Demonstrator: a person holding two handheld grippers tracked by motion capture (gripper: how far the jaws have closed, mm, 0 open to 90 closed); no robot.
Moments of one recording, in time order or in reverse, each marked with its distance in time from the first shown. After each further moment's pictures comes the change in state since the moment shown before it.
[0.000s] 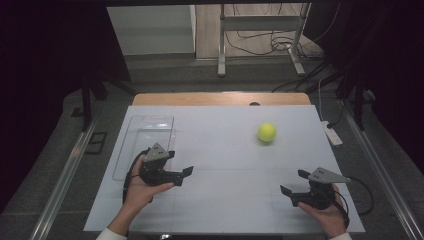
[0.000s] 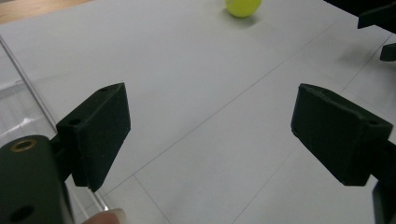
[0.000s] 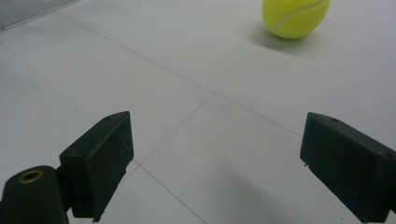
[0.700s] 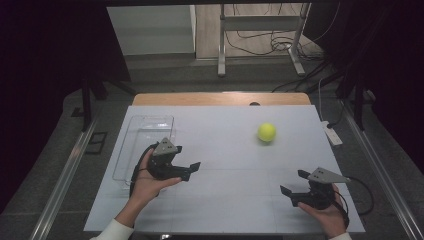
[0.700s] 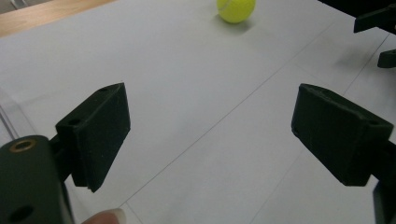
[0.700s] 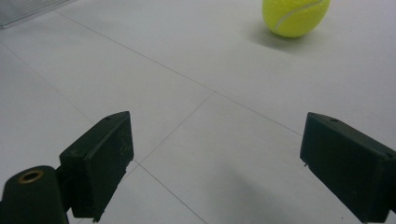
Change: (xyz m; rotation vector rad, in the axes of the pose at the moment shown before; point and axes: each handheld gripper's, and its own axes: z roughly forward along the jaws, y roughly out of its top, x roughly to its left) left arm -0.004 0.018 0.016 0.015 -0.013 0.034; right arm 0.000 -0.001 0.000 0.004 -0.001 0.002
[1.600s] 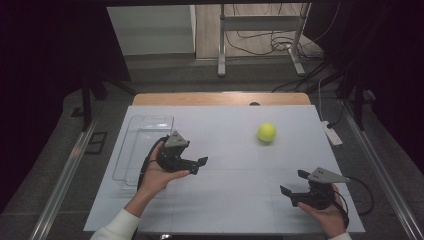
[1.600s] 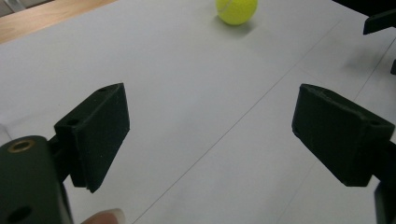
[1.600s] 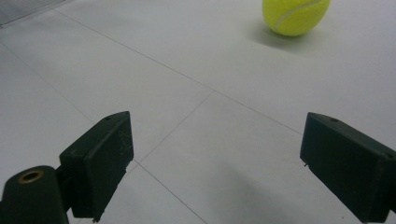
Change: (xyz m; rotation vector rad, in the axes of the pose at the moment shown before) left arm 0.000 0.018 0.021 0.028 -0.005 0.020; right arm 0.000 0.000 0.001 0.005 -0.003 -0.001
